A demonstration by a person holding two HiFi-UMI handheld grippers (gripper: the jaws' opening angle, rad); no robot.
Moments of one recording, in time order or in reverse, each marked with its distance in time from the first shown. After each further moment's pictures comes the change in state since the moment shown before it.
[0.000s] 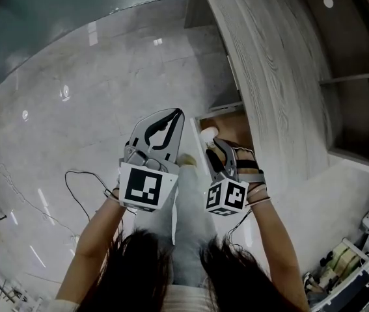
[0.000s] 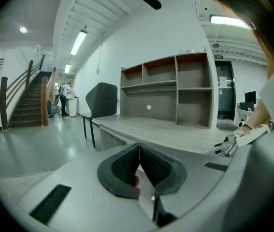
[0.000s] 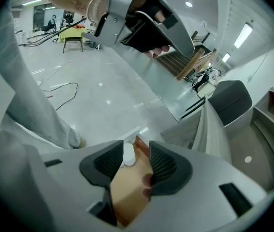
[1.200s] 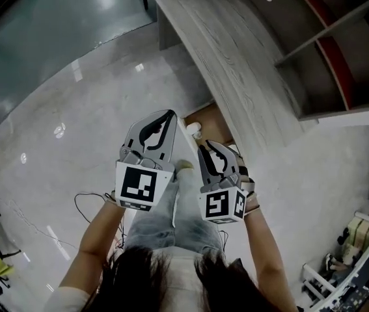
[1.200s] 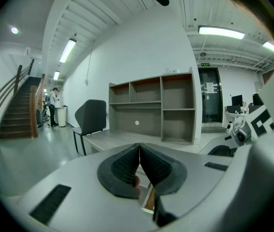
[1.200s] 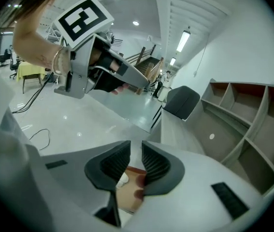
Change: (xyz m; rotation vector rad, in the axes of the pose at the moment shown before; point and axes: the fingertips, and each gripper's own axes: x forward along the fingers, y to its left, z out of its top) left arm -0.073 -0.044 0.116 0.068 -0.059 -0.114; right arm -0.179 -0.051 0.074 0.454 -0.209 -0.313
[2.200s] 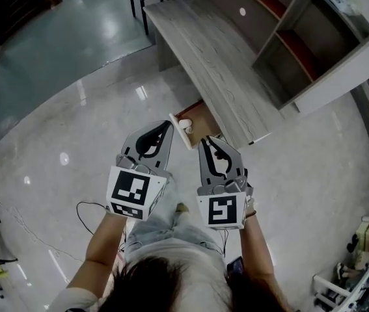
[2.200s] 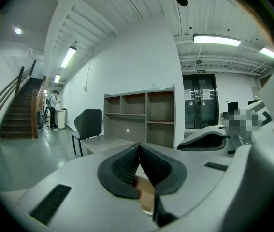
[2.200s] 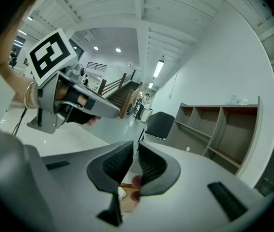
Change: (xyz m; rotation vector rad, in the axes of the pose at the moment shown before) left arm -0.126 -0.109 0.059 -0.025 -0.047 -0.015; right arm -0.178 -0.003 0.058 0.125 -0.281 -0.209
